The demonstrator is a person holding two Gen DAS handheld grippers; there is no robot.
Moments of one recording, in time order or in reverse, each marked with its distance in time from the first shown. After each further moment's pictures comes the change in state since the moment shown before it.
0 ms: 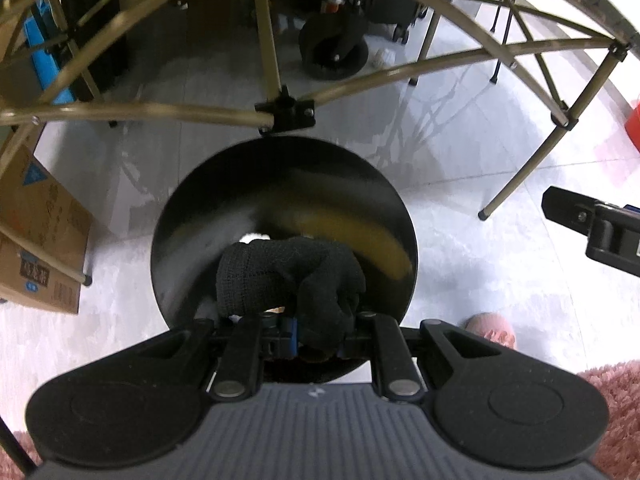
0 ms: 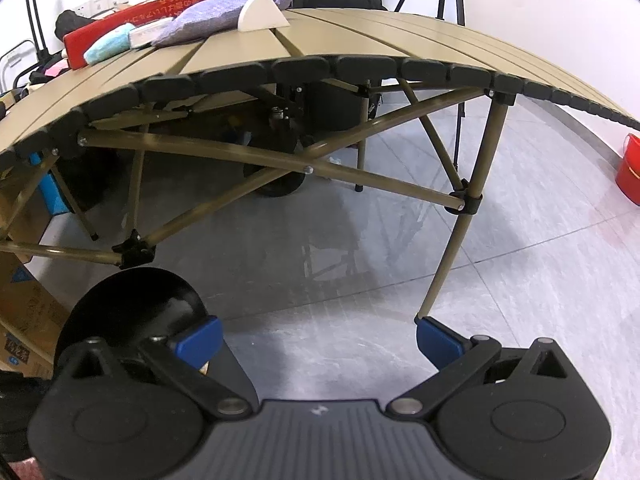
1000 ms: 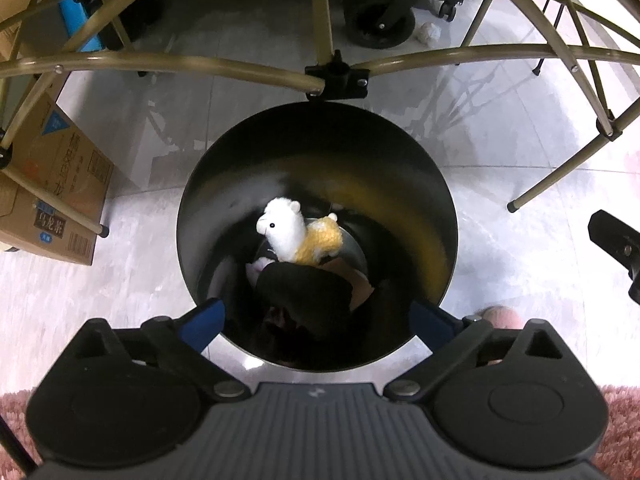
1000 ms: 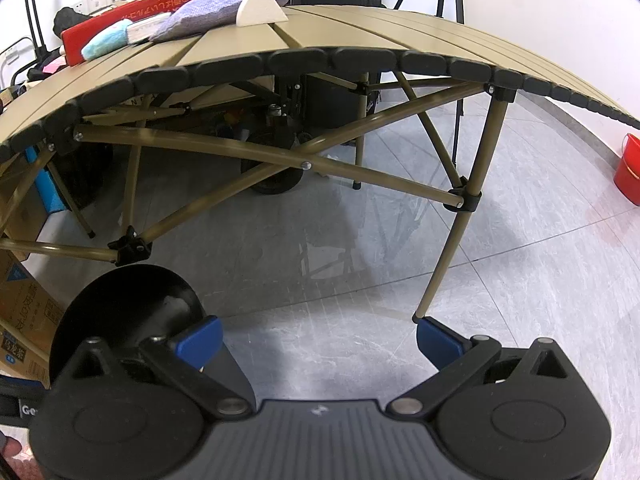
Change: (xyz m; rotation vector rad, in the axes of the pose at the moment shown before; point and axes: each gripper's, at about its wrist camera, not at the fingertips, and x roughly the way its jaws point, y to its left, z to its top) left arm 0.011 0.016 0.007 -0.110 0.115 0.056; right arm 0.003 0.000 -0.001 -0.001 0.007 -0.007
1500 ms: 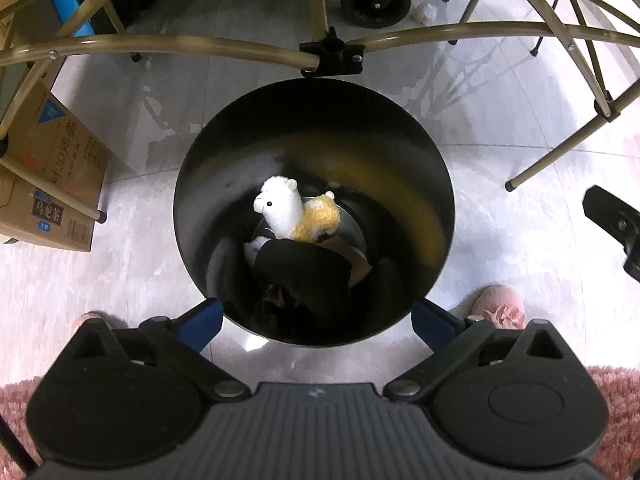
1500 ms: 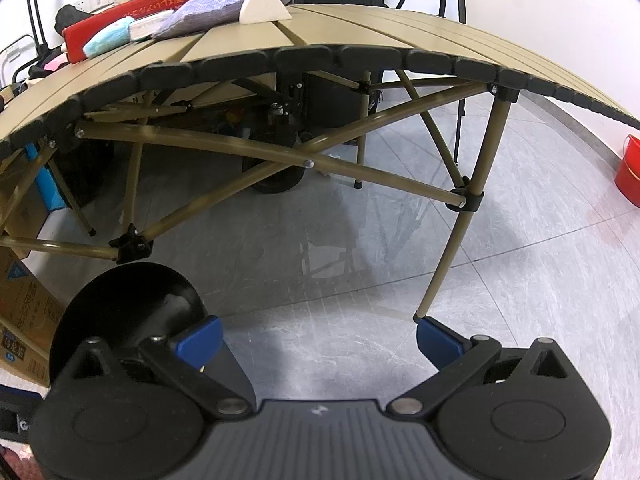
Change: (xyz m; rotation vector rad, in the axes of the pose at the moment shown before) left arm -0.001 -0.002 -0.005 0.019 0.057 -0.010; right arm 0.000 0.001 0.000 -0.001 0.001 0.000
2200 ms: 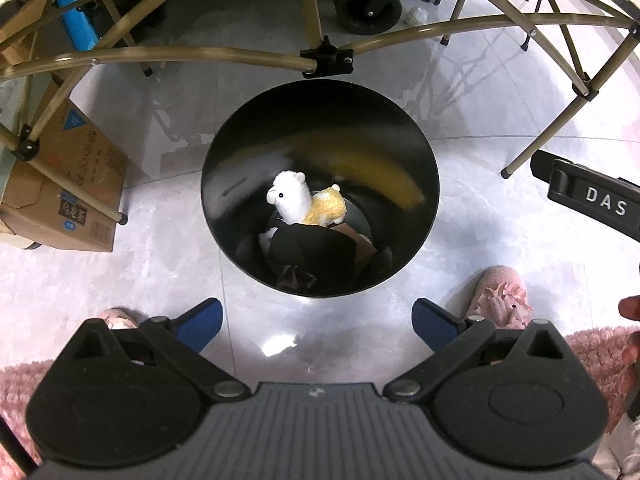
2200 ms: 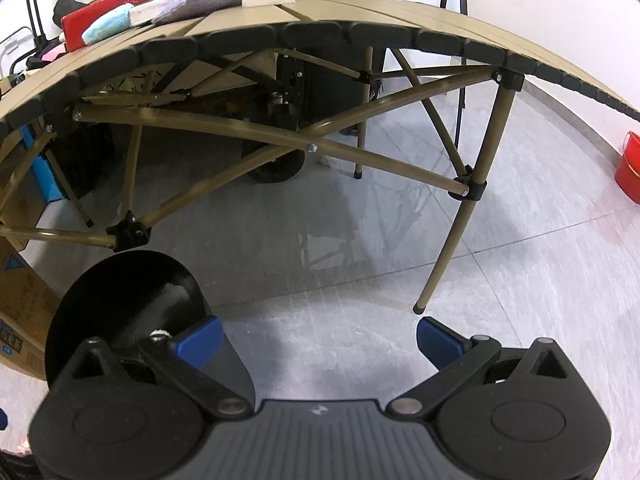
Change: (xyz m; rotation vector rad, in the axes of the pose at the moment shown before) left arm -0.040 -0.004 -0.029 0.038 -0.039 0.042; right arm 0.008 0.005 -0.005 -0.008 0.027 -0.008
